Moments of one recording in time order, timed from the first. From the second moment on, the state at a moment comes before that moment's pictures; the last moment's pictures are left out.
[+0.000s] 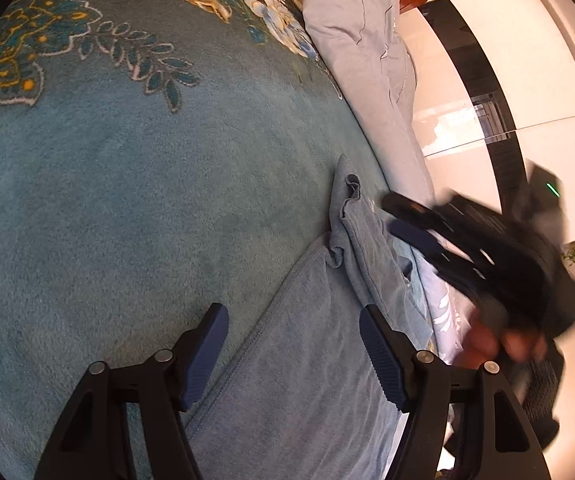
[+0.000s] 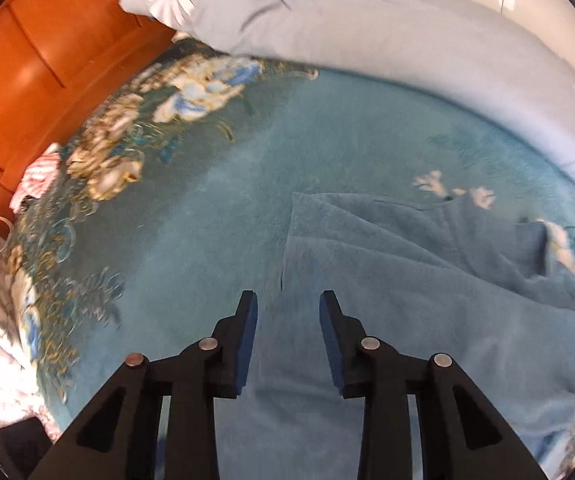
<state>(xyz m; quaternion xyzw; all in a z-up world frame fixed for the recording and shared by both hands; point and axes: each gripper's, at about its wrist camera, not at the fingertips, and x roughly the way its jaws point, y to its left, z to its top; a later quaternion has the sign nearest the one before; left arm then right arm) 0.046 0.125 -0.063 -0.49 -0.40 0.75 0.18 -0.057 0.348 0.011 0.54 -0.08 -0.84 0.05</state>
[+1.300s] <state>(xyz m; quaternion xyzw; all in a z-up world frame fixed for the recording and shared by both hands) 0.175 0.164 -0.041 -0.49 0.06 0.84 0.22 0.301 0.433 -0.018 0.47 -0.09 -0.87 -0.13</state>
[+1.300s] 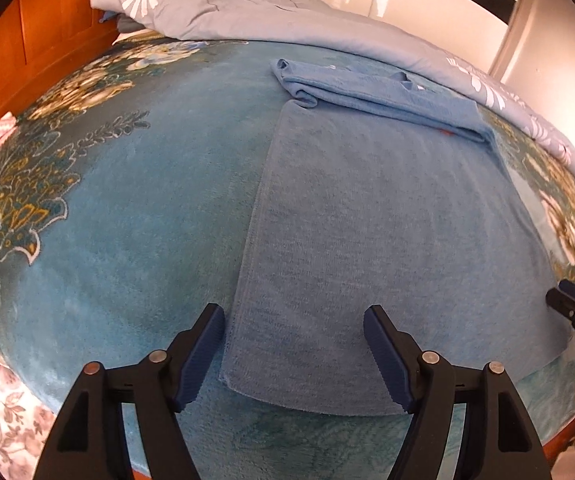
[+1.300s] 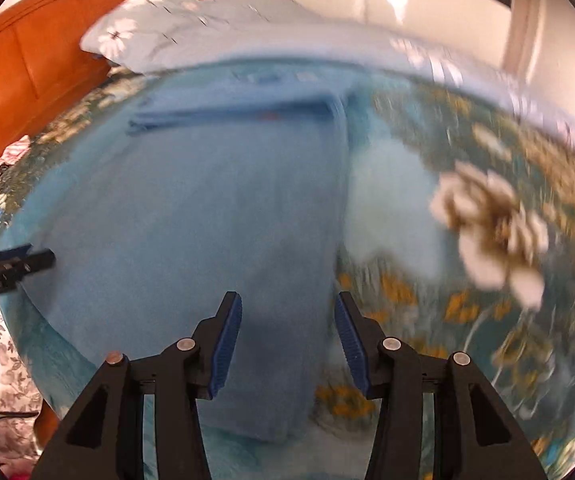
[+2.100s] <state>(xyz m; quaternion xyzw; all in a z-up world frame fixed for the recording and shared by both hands) 0.189 0.167 -0.046 -0.46 0.08 0.85 0.26 0.343 0.451 -0.025 0.41 -0.31 -0.86 -0.07</state>
